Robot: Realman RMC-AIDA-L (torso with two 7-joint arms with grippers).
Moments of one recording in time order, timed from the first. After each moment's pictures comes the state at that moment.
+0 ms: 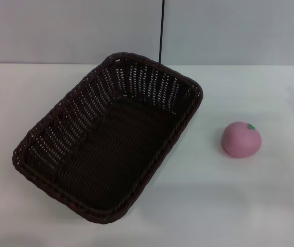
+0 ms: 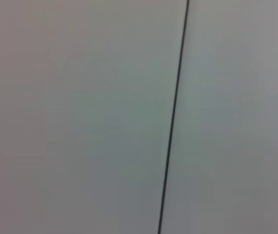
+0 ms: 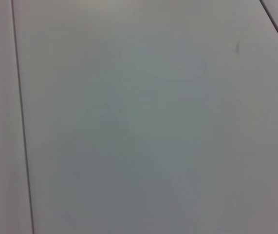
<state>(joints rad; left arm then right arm) -0.08 -2.06 0.30 -0.10 1.08 1.82 -0.34 0.36 2.09 -1.09 -0.01 -0.44 -1.71 0.55</state>
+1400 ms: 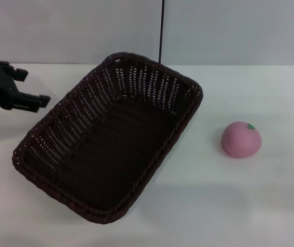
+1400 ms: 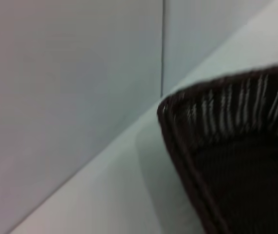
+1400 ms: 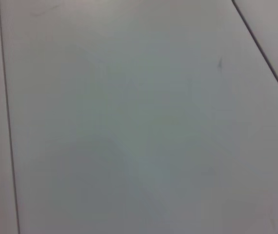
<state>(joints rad) -0.40 -2.07 0.96 1.60 2.41 1.66 -2.08 0.34 2.08 -1.05 -0.02 -0.44 -1.73 0.58</state>
